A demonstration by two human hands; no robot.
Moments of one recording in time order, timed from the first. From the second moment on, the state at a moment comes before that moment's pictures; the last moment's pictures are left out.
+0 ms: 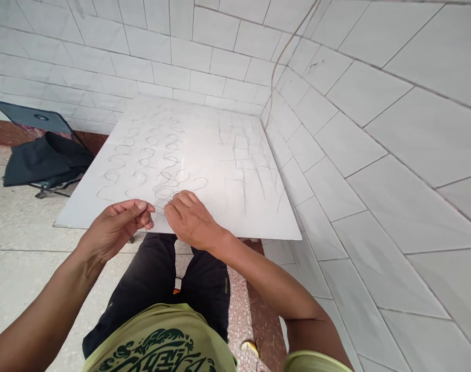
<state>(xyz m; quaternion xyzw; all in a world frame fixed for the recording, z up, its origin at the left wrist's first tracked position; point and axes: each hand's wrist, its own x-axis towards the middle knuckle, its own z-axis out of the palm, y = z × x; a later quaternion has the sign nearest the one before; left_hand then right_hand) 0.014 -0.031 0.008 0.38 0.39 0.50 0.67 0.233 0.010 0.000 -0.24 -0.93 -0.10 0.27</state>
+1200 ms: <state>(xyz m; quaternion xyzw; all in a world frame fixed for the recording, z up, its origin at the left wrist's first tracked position) 0.019 -0.002 0.003 0.37 0.37 0.38 0.76 0.214 -0.001 -0.021 -0.37 -0.86 -0.08 0.33</state>
